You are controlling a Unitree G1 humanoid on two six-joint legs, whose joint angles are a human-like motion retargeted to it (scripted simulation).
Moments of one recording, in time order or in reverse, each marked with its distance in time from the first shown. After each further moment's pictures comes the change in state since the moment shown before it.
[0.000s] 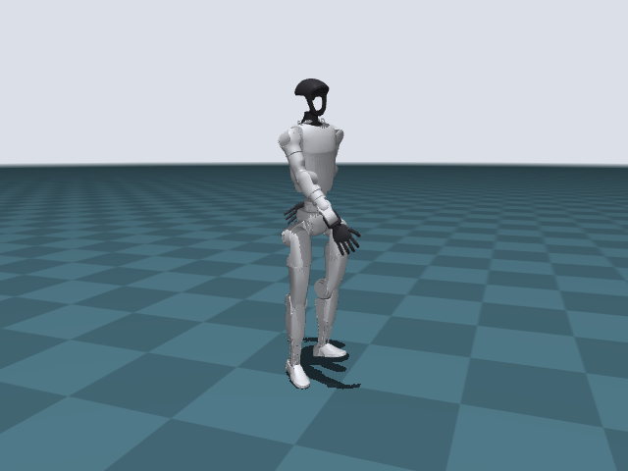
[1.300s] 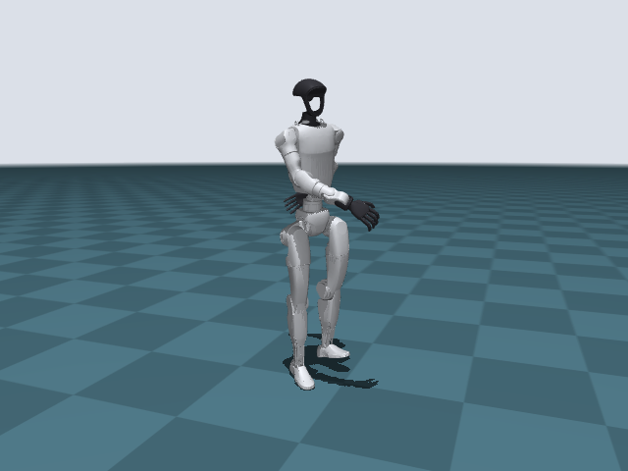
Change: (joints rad) left arm 0.121 0.073 0.029 0.000 0.081 0.062 -0.005; right arm -0.062 -0.005 0.245 -0.406 -0.120 -0.202 -0.010; waist -0.022 0.034 0.033; left_leg 0.005 0.043 0.041 0.005 0.000 -0.025; right_leg -0.040 0.038 0.064 0.008 0.030 -0.019
